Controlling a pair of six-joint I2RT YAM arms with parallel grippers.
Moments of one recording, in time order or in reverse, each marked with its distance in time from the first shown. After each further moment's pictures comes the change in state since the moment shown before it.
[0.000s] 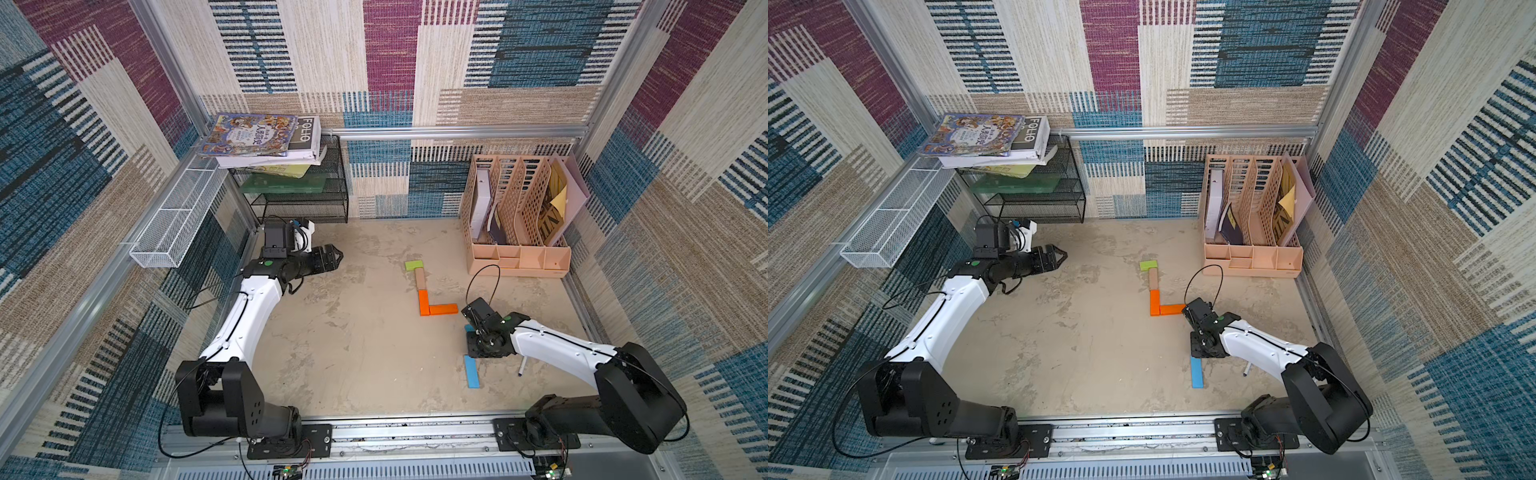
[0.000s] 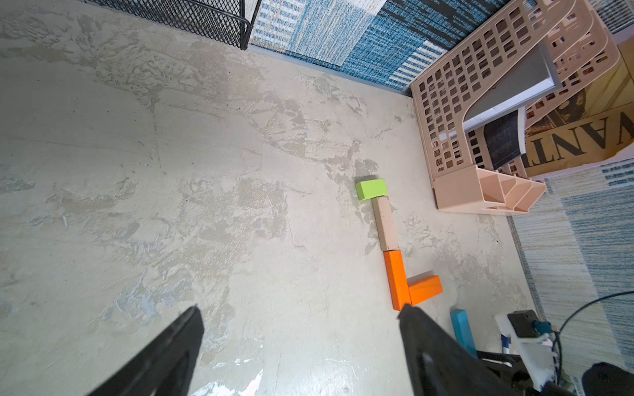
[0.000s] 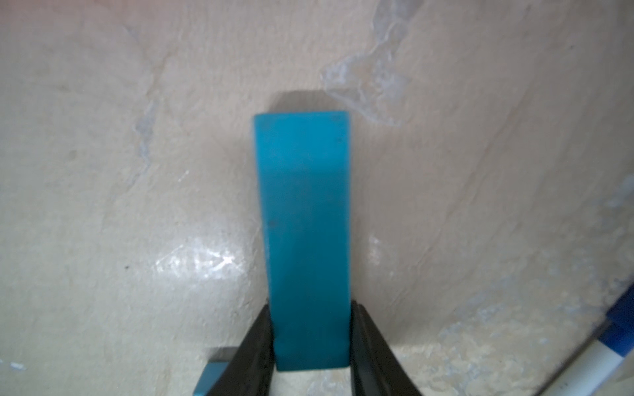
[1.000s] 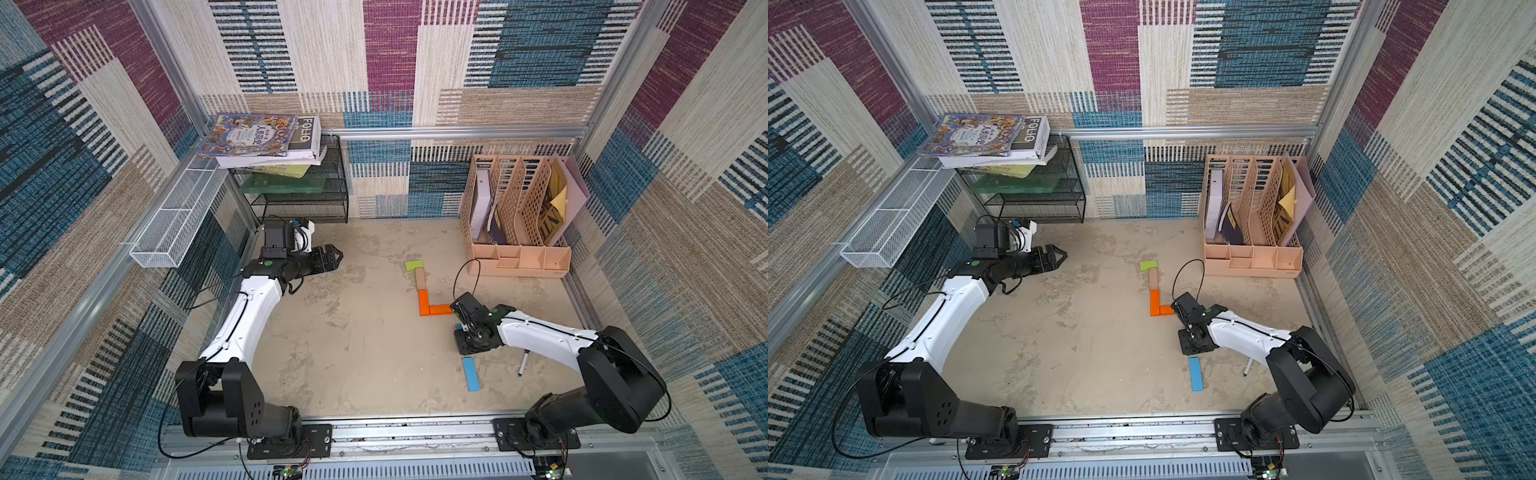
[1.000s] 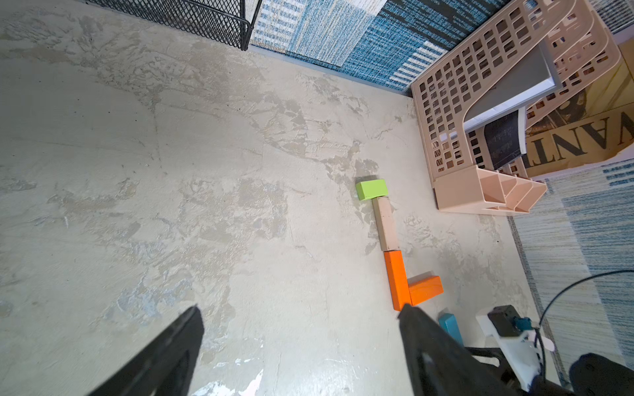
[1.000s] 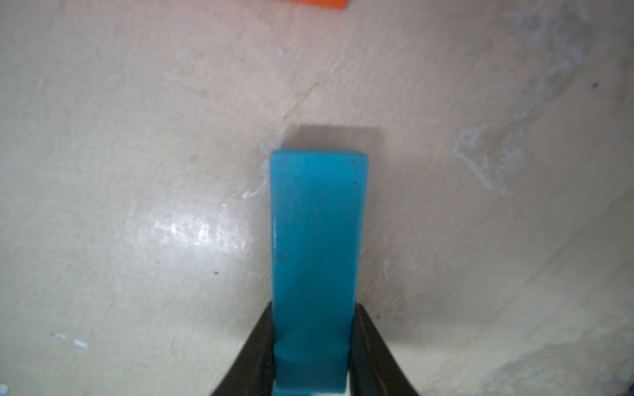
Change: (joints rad) left arm 0.000 -0.002 0.000 0.000 -0.003 0.000; right arm 0.041 0.124 0.108 0.002 -0.053 -0.139
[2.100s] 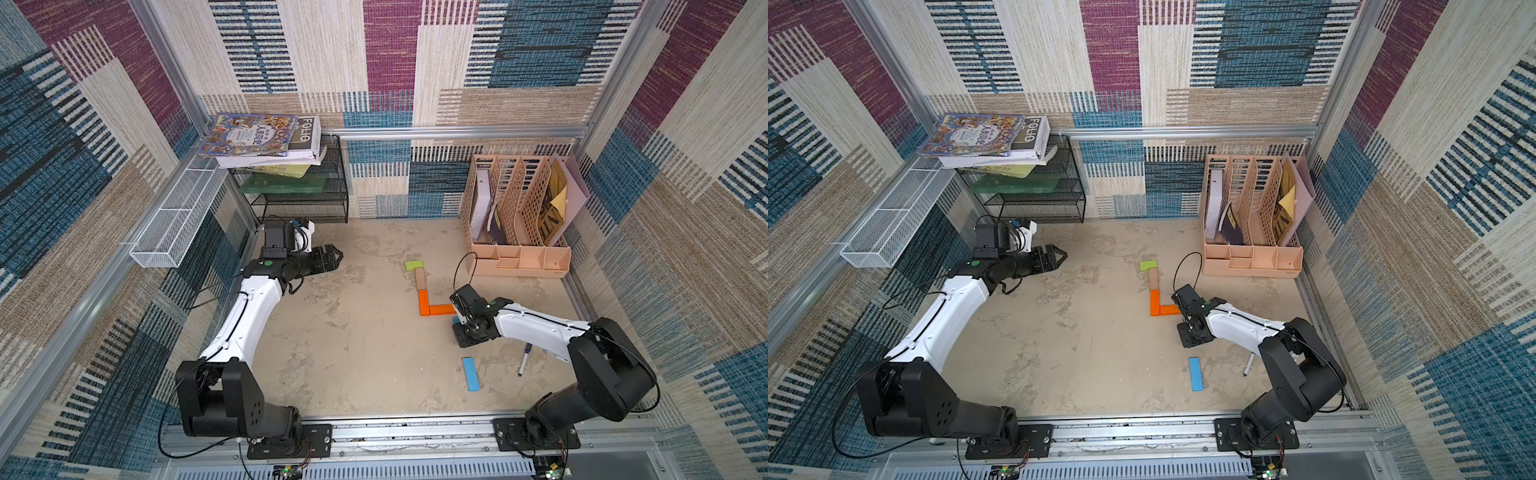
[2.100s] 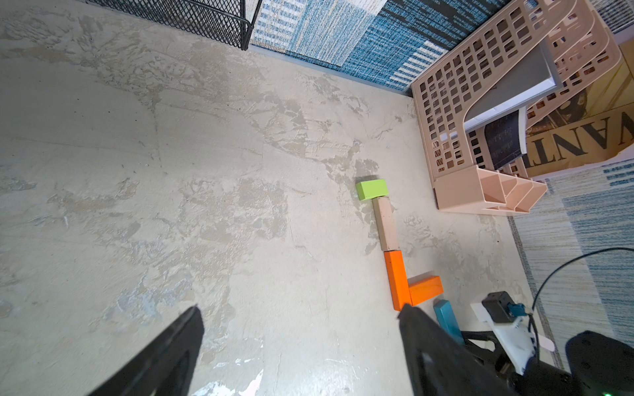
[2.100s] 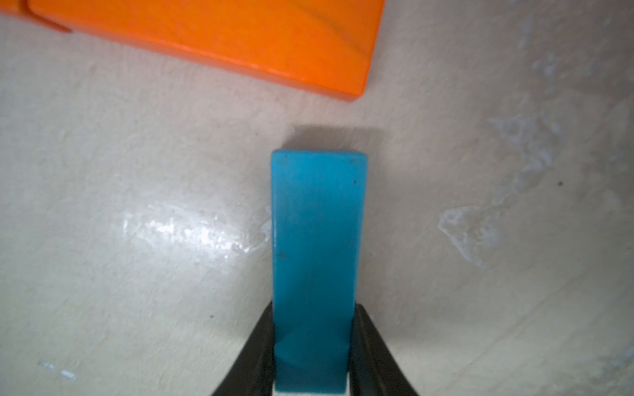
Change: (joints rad) left arm 0.000 0.002 0.000 0.000 0.000 0.000; right arm -0.042 0.060 0.050 0.047 -0.011 -0.138
